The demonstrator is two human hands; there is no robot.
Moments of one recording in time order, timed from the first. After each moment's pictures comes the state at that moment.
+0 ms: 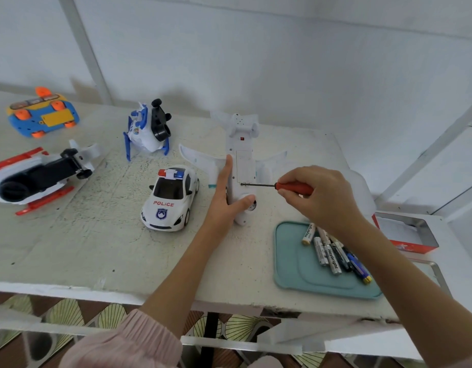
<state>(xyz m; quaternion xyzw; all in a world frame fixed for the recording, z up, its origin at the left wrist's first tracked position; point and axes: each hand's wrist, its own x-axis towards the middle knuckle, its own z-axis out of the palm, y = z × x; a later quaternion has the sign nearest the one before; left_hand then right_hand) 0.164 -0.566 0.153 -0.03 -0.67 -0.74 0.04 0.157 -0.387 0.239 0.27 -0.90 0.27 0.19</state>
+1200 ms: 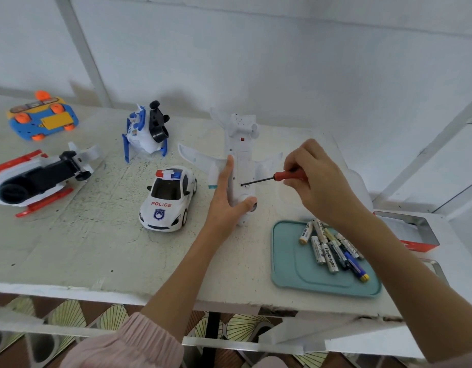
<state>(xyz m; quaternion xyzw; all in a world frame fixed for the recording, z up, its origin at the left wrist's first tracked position) 0.167 -0.558 0.155 -0.03 -0.71 -0.70 0.07 0.149 -0.389 0.252 0.29 -0.91 0.26 0.17</state>
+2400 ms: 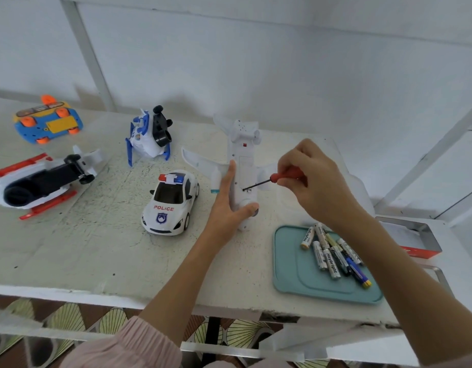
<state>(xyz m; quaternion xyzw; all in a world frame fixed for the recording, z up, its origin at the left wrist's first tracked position) 0.170 -0.560 0.159 -0.02 -0.73 -0.68 0.05 0.147 -0.397 0.258 0.29 -0.90 0.28 0.19</state>
